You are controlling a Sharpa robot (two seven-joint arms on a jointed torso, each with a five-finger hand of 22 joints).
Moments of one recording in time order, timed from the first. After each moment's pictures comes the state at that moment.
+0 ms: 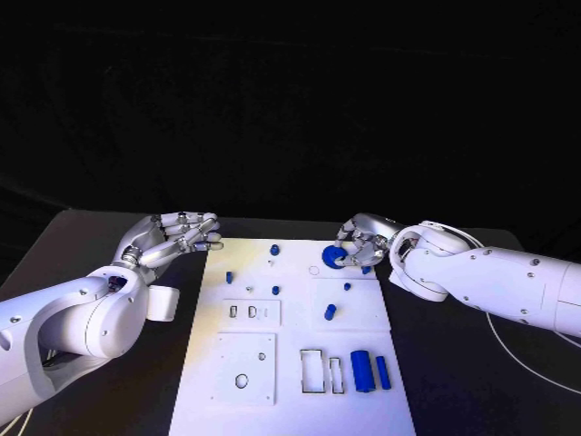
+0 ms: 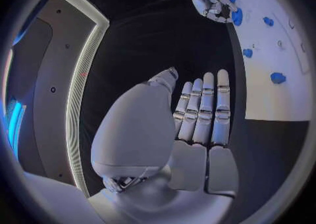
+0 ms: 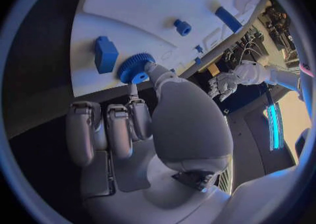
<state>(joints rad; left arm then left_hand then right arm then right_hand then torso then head) 1.24 -0.92 -0.06 1.61 -0.02 -0.39 0.45 1.54 -0.16 0.27 0.28 0.20 0.90 0.21 0.25 0.16 1.05 0.16 0.11 0.07 1.01 0.12 0.33 0.27 0.17 0.94 0.22 0.39 0.17 1.28 -0.80 -0.11 1.32 -1.26 -0.33 -0.10 1.36 -0.17 0.34 0.15 0.22 0.90 0.14 0.37 0.38 1.44 0.04 1.40 1.31 1.46 -0.02 1.54 1.31 0.05 1.47 0.10 1.48 1.31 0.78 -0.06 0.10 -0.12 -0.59</state>
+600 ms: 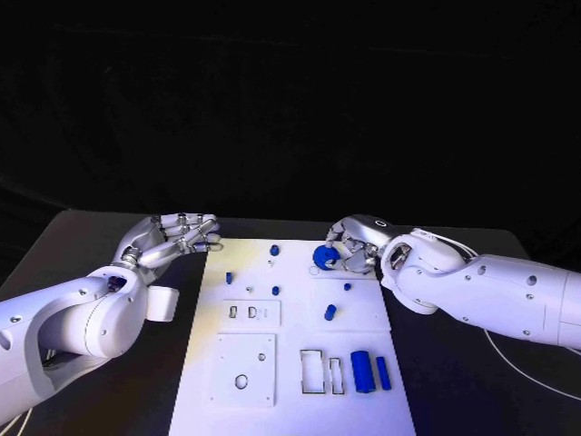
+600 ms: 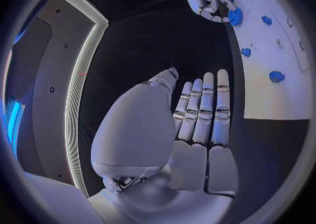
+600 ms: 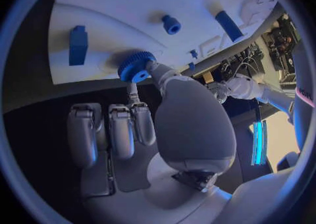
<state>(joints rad) 1.24 -0.92 -0.06 1.61 -0.02 -0.39 0.44 1.54 -0.16 0.27 0.27 0.20 0.90 0.21 0.25 0.16 1.05 0.16 0.10 0.07 1.01 0.12 0.33 0.27 0.17 0.94 0.21 0.39 0.17 1.26 -0.81 -0.11 1.43 -1.47 -0.45 -0.15 1.32 -0.21 0.41 0.16 0.20 0.92 0.15 0.40 0.38 1.47 0.03 1.45 1.31 1.47 -0.04 1.55 1.31 0.04 1.47 0.07 1.52 1.31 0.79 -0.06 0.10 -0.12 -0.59</state>
